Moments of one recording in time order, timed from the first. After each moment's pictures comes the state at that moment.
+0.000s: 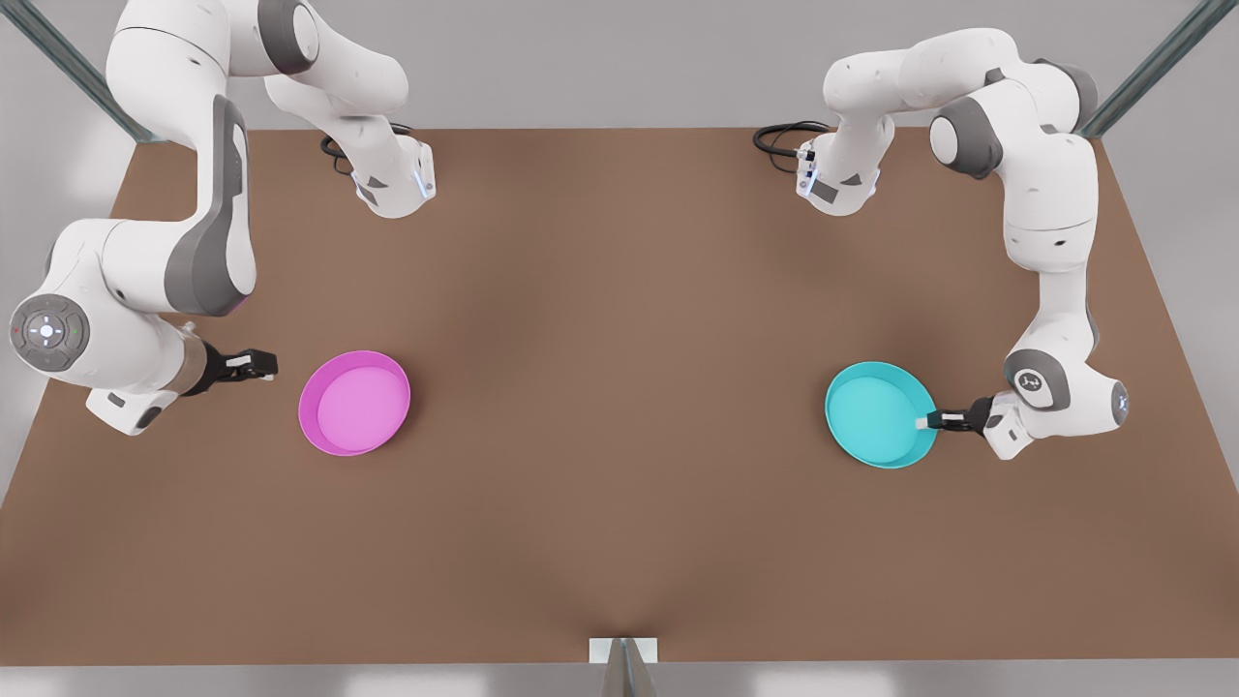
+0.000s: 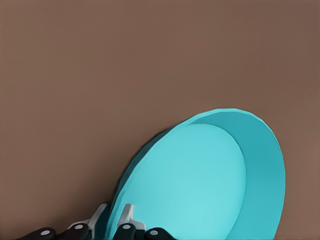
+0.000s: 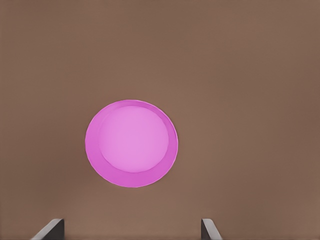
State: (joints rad) left arm 0.11 0.71 0.21 -1.73 -0.63 2.02 0.71; right arm 0.01 0.35 -0.01 -1.33 -0.08 1.46 -0.22
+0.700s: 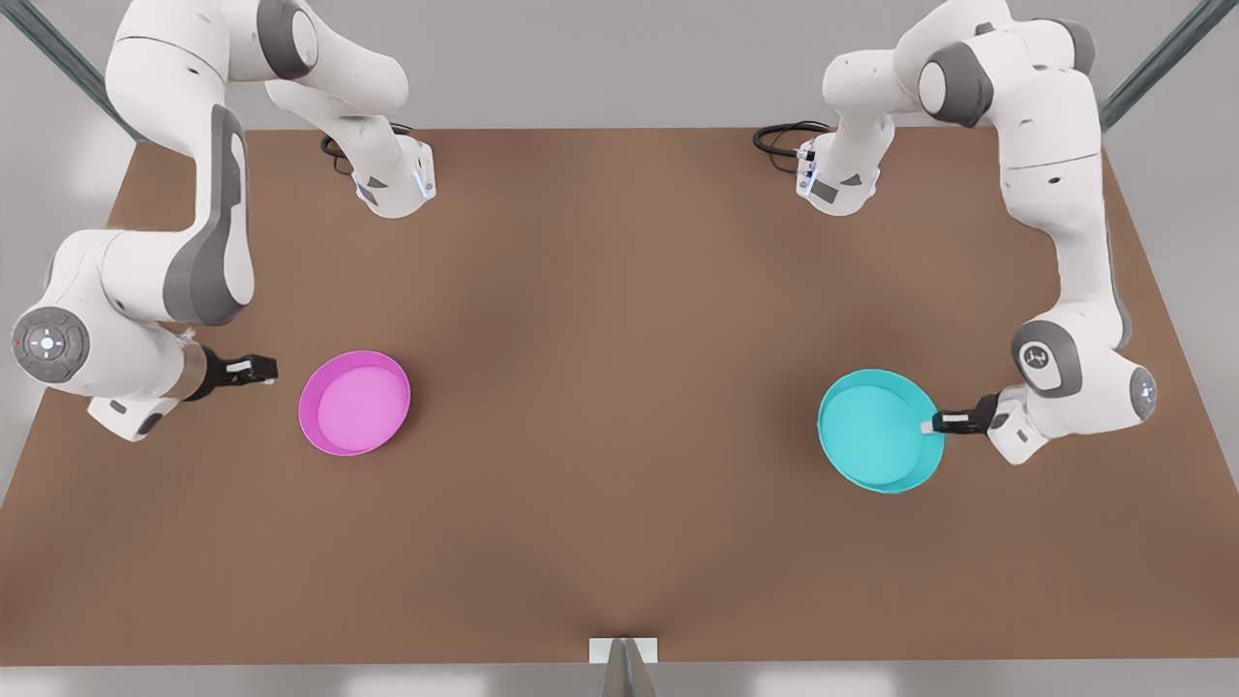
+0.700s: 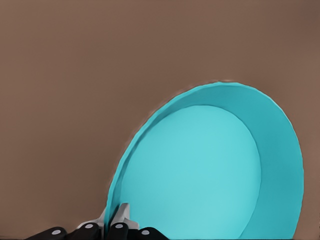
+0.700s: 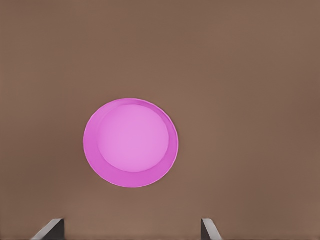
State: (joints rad) left arm -0.01 0.50 0.21 -1.70 -0.49 1.96 0.41; right arm 0.00 0.37 -0.01 -1.32 -0.07 1.46 -0.22
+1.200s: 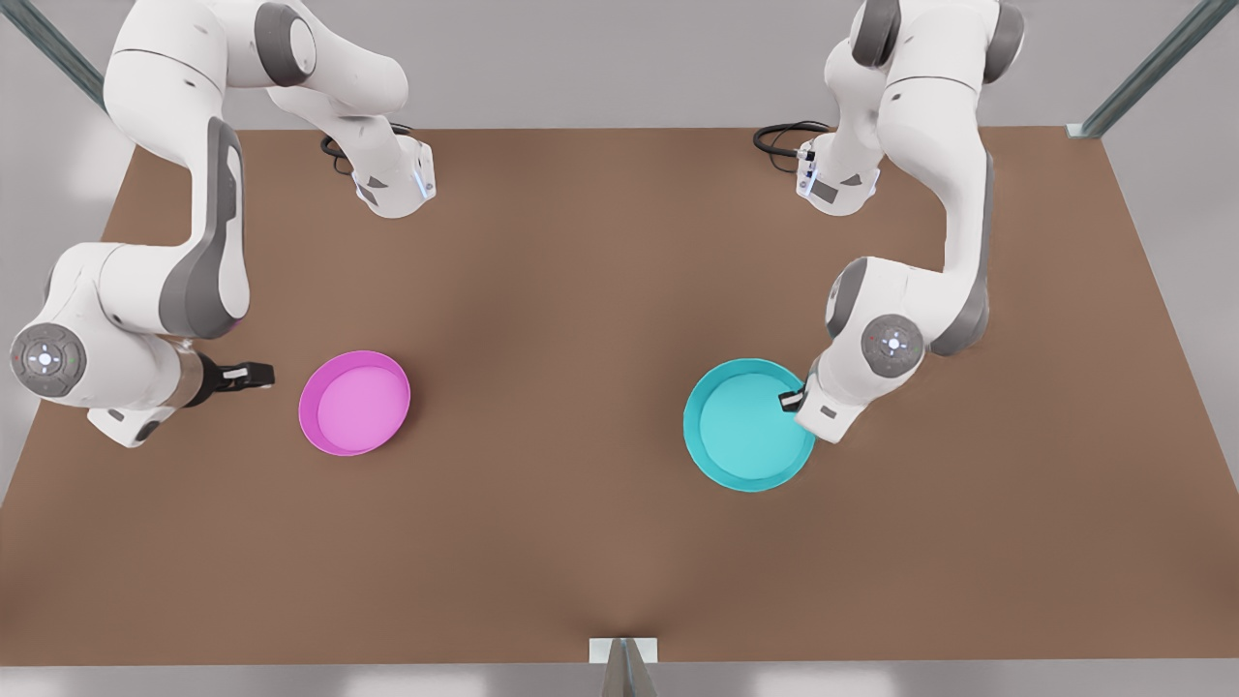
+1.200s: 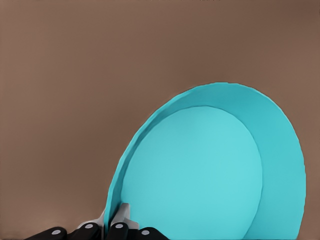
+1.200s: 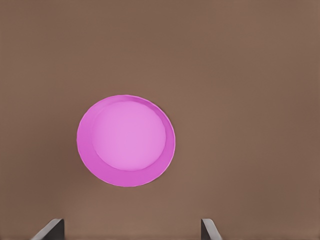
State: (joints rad) left arm -0.53 0.41 0.21 -1.55 -0.08 1.86 -0.55; right arm -0.02 0.39 -0.02 -1.33 -0.07 1.46 -0.21
